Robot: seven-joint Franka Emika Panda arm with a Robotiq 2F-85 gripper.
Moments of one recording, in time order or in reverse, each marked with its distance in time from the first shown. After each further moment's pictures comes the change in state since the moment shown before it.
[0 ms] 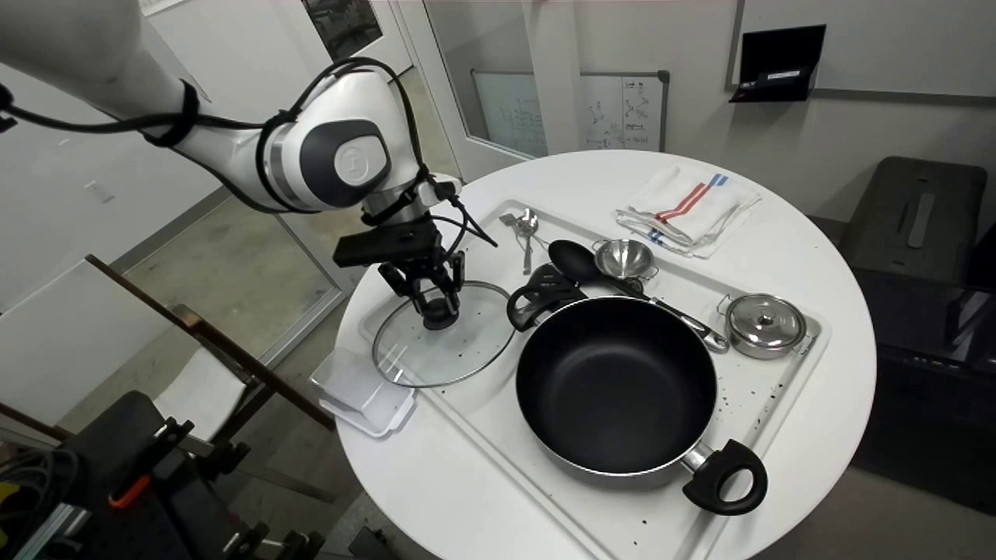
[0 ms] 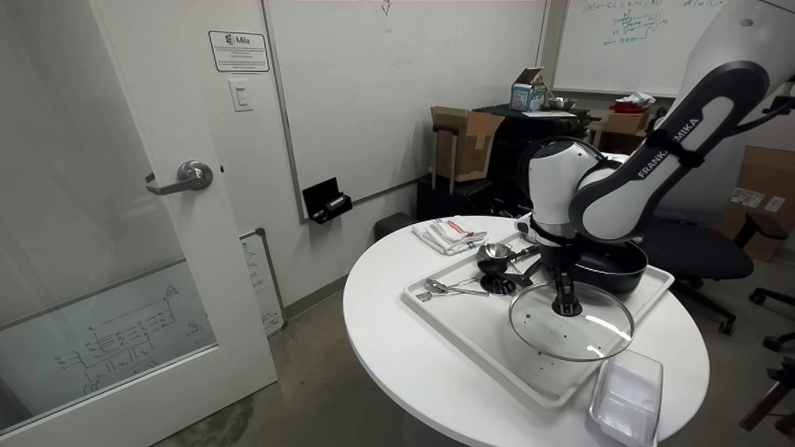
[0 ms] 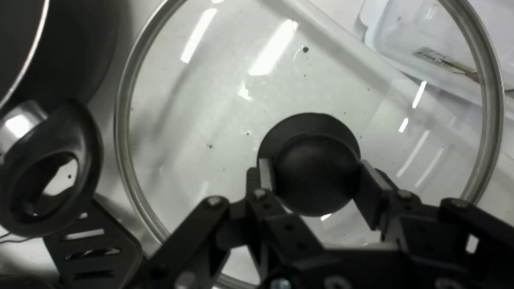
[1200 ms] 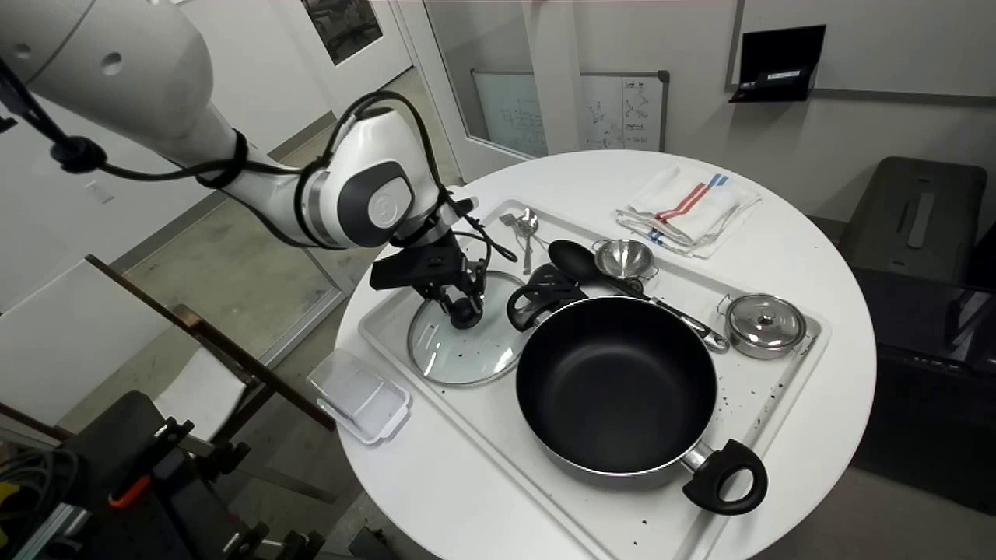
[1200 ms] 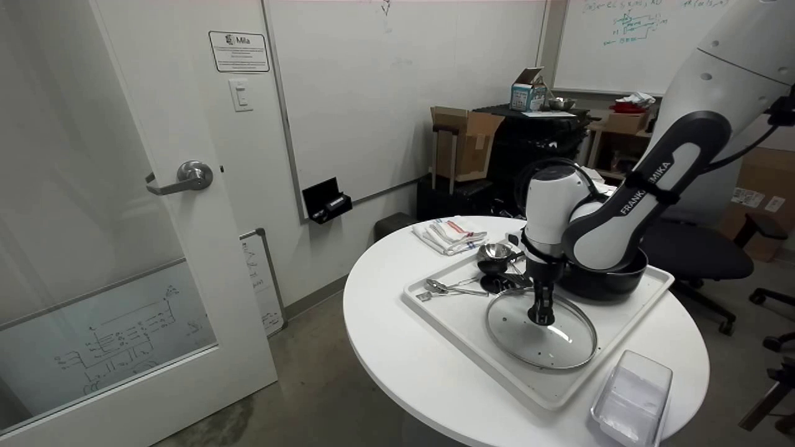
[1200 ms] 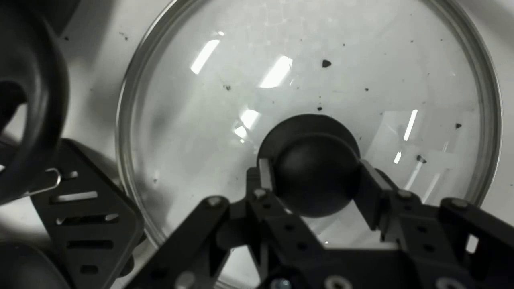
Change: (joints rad) arm -0.003 0.148 -0.016 0.084 0.000 0.223 0.000
